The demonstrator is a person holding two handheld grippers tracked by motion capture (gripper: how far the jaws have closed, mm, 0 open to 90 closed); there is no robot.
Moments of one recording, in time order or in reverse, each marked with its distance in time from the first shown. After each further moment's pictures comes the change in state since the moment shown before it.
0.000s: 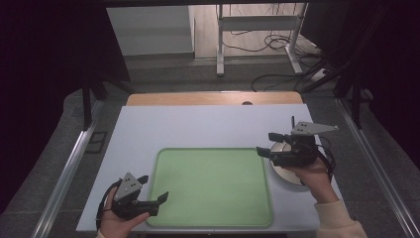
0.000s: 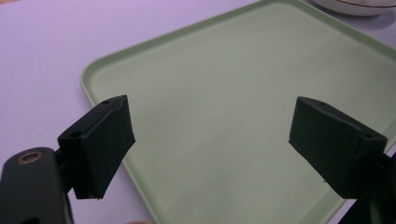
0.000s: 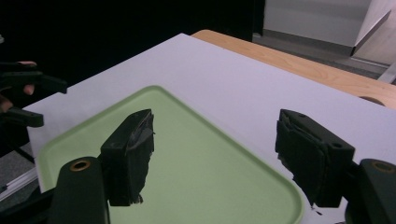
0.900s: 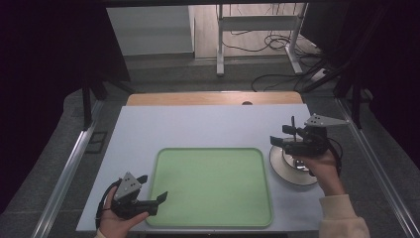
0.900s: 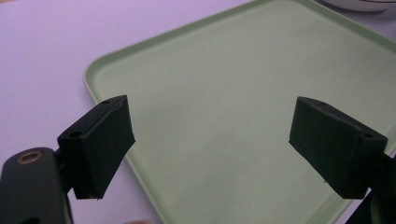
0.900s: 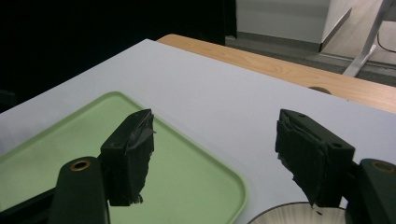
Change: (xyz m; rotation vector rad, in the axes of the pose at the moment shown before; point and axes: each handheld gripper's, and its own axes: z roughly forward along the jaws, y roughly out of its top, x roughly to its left) left arm 0.004 -0.002 0.002 0.004 0.002 0.003; right arm -0.052 -0.012 -0.007 -0.029 -0.082 0.053
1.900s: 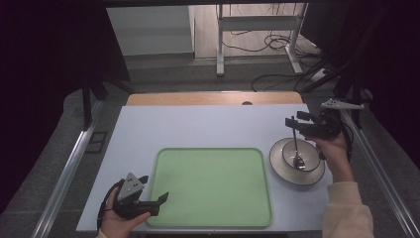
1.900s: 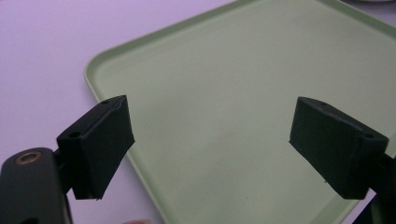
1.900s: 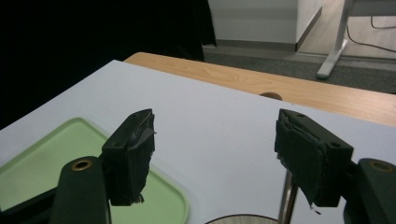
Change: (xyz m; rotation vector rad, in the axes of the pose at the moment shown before) left arm -0.003 -0.001 0.003 0.019 0.019 0.013; right arm -0.072 0.010 0.000 -0.040 -0.056 0.107
